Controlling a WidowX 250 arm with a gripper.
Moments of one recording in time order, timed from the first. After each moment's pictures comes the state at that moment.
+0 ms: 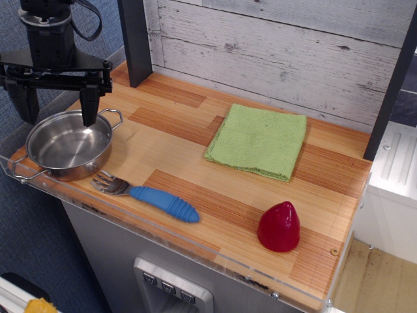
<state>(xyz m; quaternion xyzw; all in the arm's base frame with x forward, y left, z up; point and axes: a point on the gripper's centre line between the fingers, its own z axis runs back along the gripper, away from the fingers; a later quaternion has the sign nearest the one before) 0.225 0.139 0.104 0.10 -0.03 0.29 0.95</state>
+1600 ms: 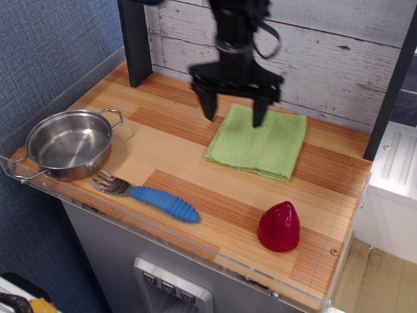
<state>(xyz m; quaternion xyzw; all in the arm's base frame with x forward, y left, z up) 0.365 -0.001 0.043 0.01 -0.11 0.11 0.99</state>
